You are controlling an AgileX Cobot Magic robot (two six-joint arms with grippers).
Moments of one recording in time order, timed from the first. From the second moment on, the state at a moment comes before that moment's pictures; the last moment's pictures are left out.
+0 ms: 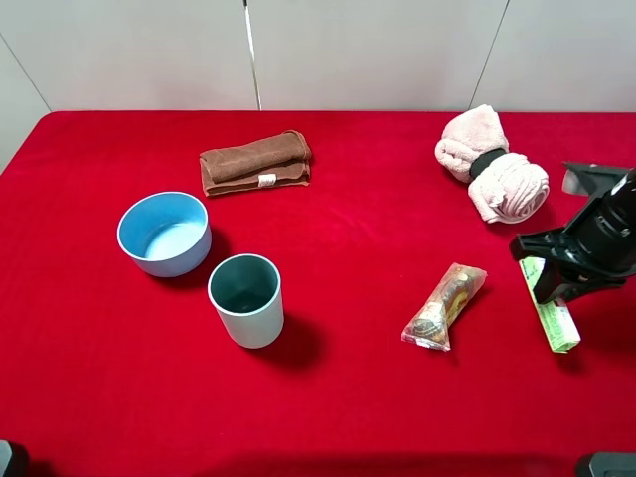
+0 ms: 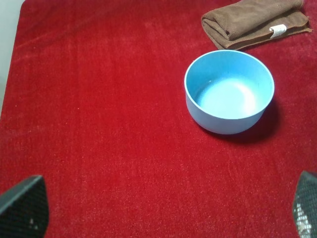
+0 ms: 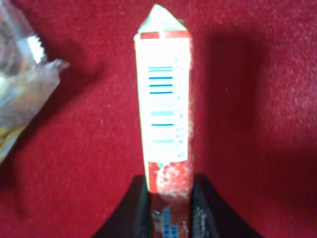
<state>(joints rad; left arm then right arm) 0.06 0.00 -0.50 -0.13 1.07 0.20 0.05 1.56 -0.63 0.16 0.73 -0.03</state>
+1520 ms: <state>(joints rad) 0.06 0.00 -0.50 -0.13 1.07 0.20 0.25 1.36 -0.94 0.12 1.09 0.17</state>
